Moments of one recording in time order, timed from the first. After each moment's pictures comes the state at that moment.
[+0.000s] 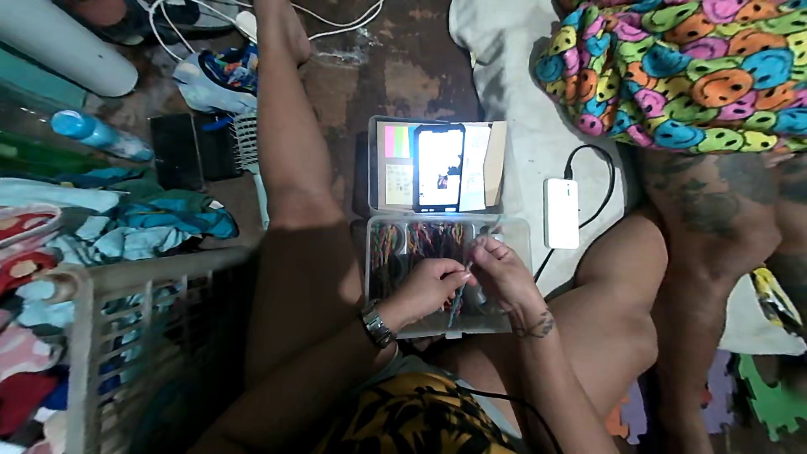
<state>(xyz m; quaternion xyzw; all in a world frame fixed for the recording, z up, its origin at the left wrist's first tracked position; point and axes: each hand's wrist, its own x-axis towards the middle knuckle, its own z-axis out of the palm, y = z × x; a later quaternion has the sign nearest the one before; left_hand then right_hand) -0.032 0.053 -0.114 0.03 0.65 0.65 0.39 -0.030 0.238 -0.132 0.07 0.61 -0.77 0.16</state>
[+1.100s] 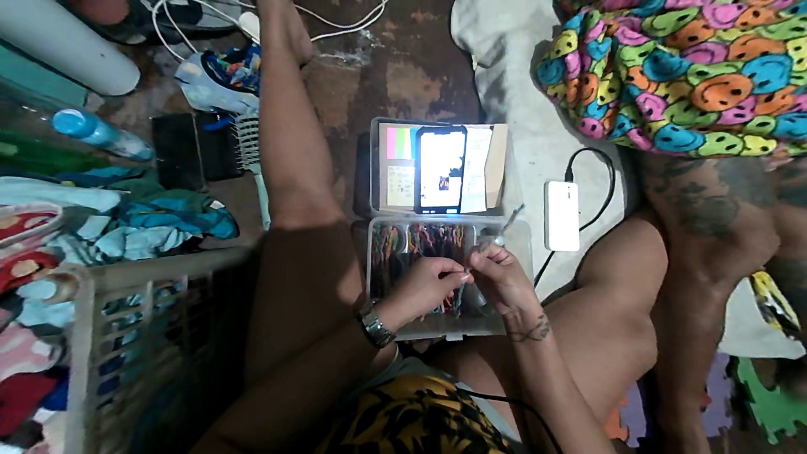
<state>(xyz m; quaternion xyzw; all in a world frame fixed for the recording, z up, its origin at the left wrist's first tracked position) -0.035 0.050 -0.113 0.03 0.68 0.63 0.38 -0.026 0.231 -0.135 0.12 0.55 -0.82 0.13</state>
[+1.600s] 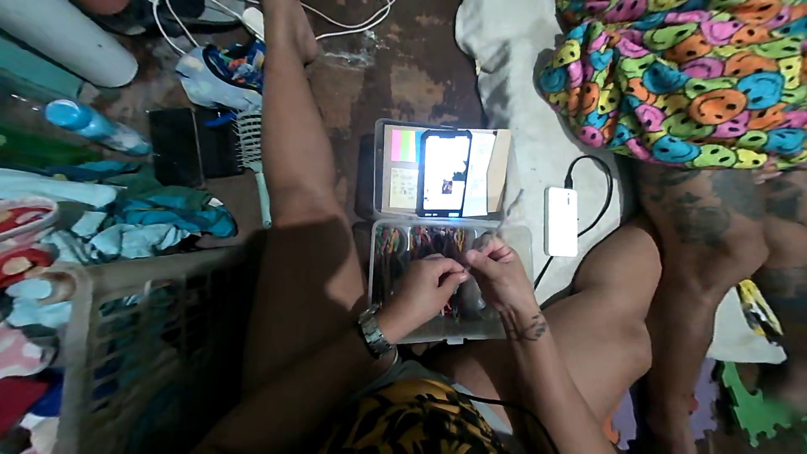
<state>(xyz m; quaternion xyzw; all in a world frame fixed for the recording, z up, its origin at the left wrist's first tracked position) -0.028 0.044 -0.116 0.13 0.78 0.59 0.19 -0.038 0.219 -0.128 0.07 0.57 -0.82 0.08</state>
